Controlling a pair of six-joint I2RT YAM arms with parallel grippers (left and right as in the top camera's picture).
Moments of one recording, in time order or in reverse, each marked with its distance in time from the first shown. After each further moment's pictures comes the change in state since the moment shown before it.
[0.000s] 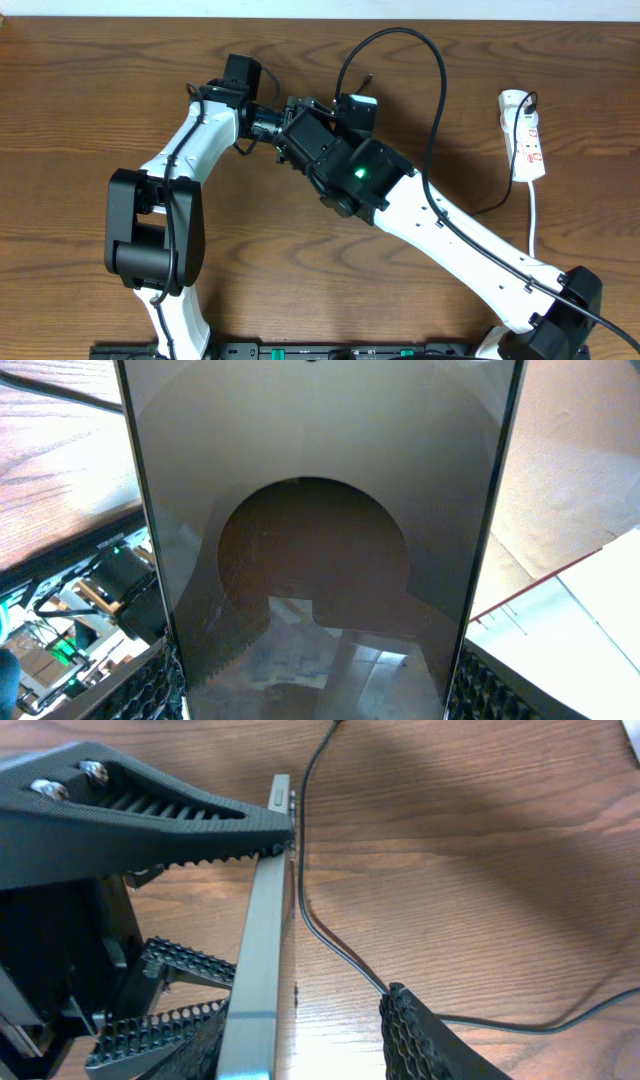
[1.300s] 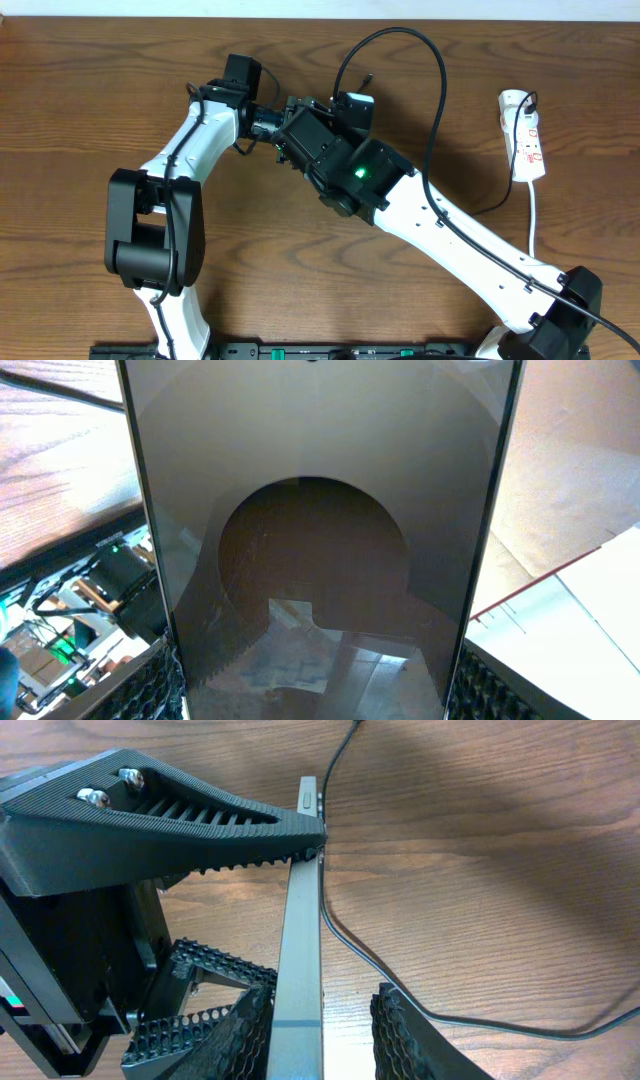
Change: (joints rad) left arm 0.000 0.000 0.000 0.000 0.005 0.000; right arm 0.000 0.000 0.000 0.034 -0.026 0.000
